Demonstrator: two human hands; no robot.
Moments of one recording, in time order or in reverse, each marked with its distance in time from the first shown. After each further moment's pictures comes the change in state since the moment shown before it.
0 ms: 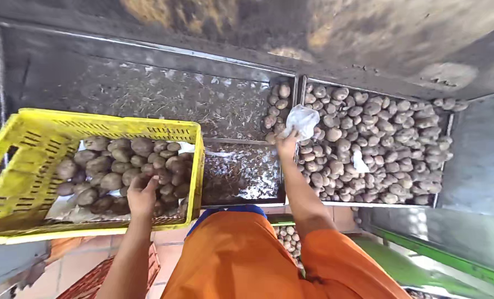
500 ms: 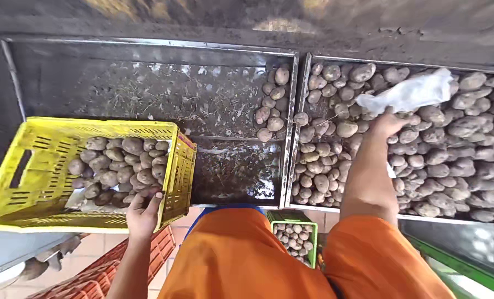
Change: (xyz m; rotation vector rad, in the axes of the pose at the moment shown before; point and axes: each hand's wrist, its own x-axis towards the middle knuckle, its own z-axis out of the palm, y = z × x) left_hand -0.088 0.057 0.091 0.130 -0.016 0.134; right_hand 0.251 0.168 -0.181 0.434 0.514 0.345
